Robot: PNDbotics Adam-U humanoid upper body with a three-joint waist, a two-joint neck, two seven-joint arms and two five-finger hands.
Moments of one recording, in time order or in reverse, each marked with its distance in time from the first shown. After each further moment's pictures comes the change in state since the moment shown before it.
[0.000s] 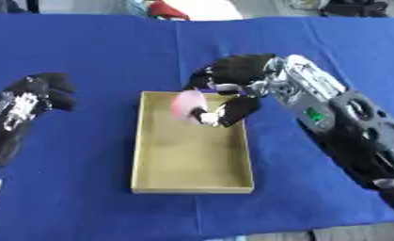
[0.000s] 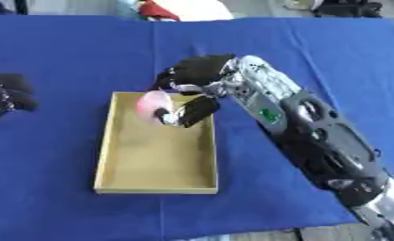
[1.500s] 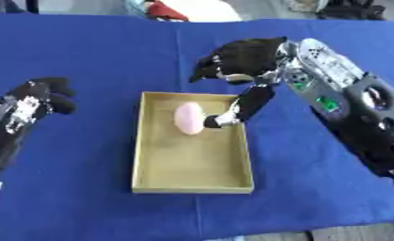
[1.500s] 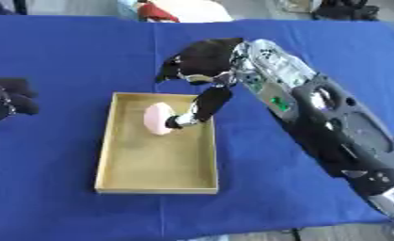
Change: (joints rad) left arm 0.011 0.000 0.000 0.007 -0.011 0.003 -0.011; right arm -0.021 -0.081 0.000 -0.034 0.057 -0.067 -0.036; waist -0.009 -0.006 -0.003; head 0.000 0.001
